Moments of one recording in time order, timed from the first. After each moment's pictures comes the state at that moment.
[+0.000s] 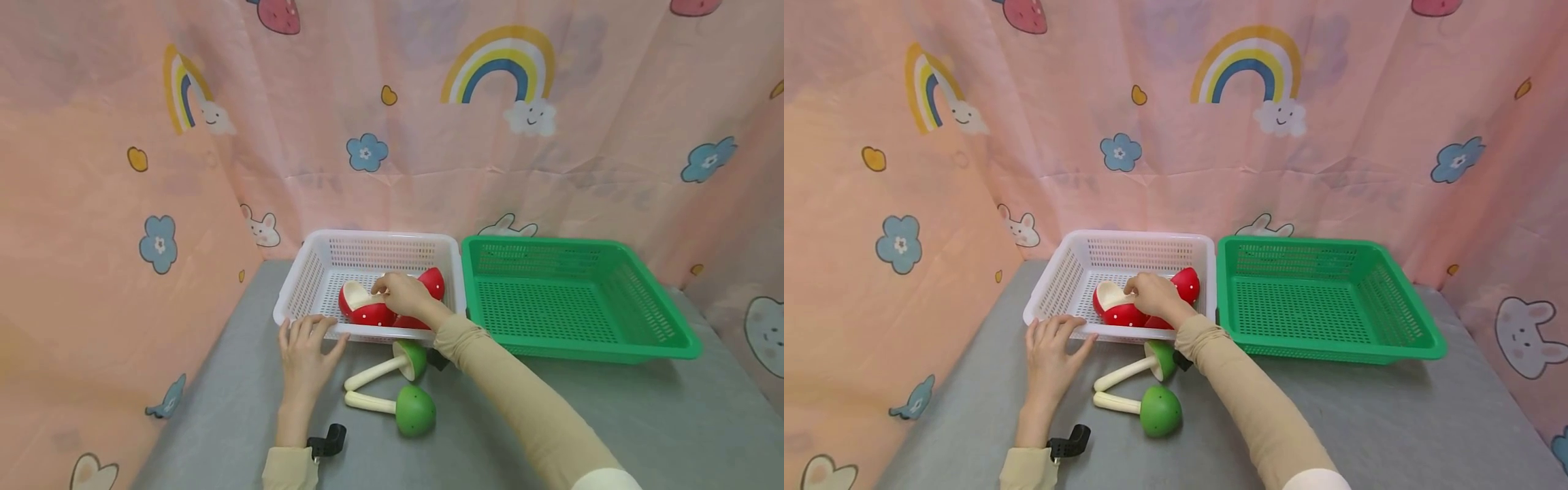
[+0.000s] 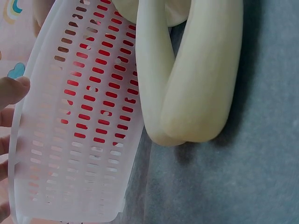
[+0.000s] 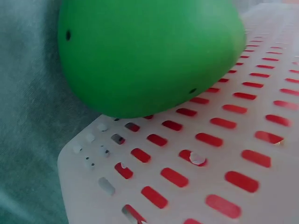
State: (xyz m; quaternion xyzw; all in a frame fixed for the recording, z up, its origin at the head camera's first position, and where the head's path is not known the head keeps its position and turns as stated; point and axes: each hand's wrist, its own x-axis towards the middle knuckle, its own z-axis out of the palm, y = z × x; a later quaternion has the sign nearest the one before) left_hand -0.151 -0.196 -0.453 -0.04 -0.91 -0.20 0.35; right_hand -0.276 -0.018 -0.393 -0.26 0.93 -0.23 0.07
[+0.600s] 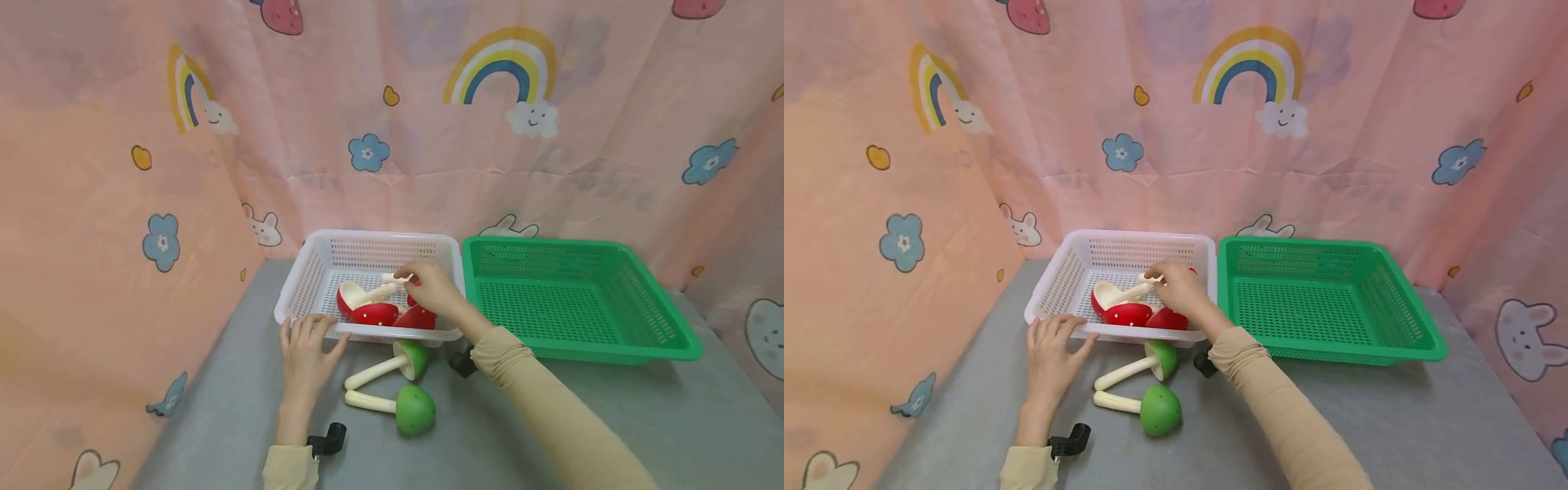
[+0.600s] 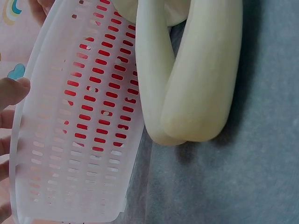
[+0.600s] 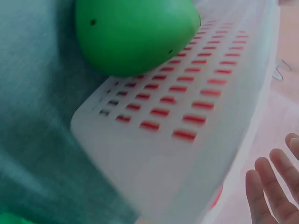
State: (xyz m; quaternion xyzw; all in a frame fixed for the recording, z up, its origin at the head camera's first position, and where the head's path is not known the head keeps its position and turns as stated) left_hand -0.152 -0.197 -0.452 -0.04 -0.91 -0.21 0.35; right_hand -0.261 0.025 -0.373 -0.24 0.91 -0.34 0.00
